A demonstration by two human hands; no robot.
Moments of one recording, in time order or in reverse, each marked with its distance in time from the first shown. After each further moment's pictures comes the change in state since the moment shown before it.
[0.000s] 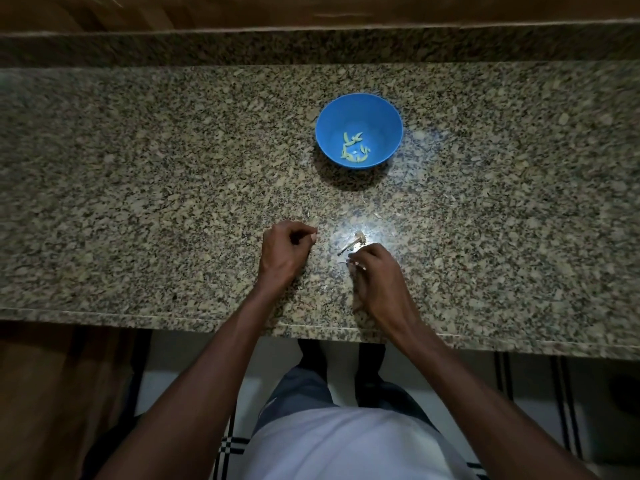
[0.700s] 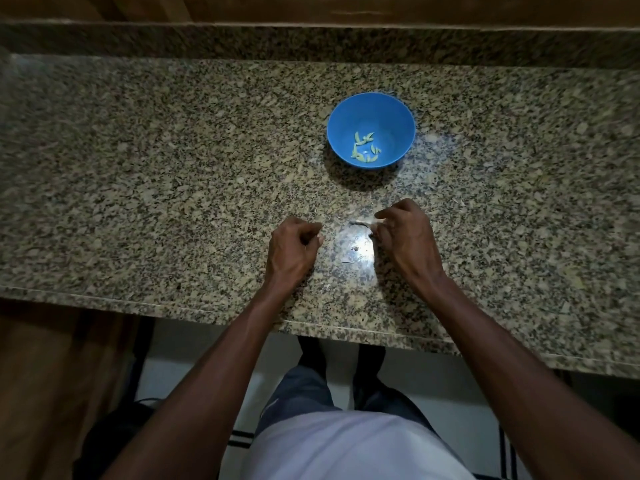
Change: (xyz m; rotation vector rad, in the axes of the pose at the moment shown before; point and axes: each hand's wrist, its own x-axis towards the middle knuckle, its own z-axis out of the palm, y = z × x) left_hand -0.004 -0.009 0.010 0.106 0.038 0.092; right_hand 0.066 0.015 -0.043 -0.131 0.121 -0.046
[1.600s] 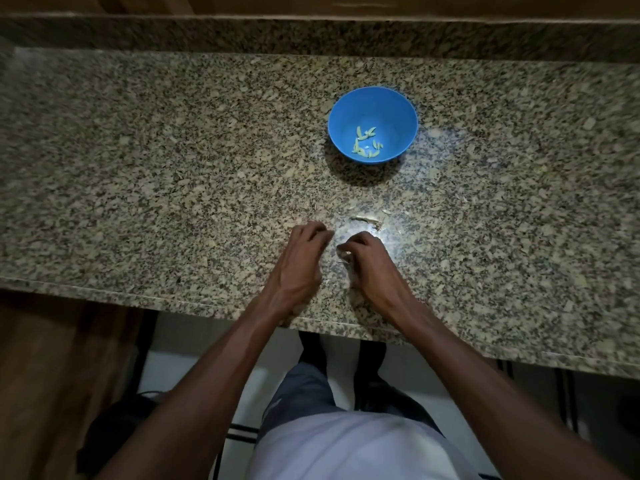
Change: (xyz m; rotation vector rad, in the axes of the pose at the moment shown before) left_hand -0.023 -0.002 0.009 0.272 -0.187 0.310; right_hand -0.046 -0.028 0.029 0.041 -0.304 -0.130
